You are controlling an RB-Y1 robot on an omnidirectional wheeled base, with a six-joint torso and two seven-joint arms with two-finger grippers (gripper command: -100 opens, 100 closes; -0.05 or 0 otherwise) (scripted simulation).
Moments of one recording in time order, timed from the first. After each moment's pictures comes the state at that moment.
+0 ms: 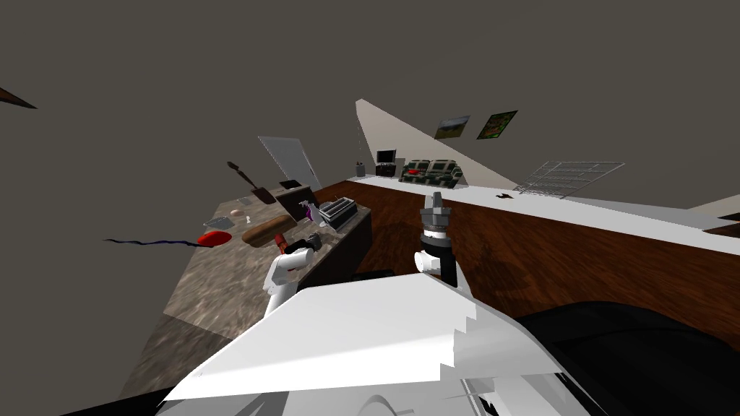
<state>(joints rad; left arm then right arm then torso) 0.16 0.21 0.22 -1.97 0.15 0.97 0.18 0.48 0.05 -0.02 -2.34 0.04 -0.51 0.02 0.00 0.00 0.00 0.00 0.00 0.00</state>
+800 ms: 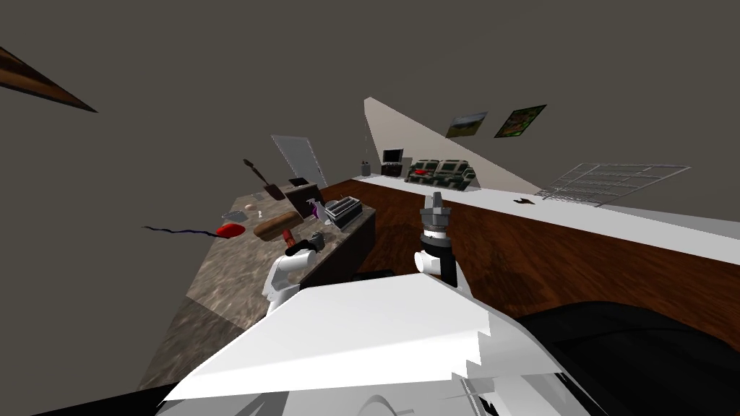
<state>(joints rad) 0.22 0.19 0.15 -2.11 0.13 1.02 0.17 0.48 0.05 -0.02 -2.34 0.04 -0.51 0.02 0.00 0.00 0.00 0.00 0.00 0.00</state>
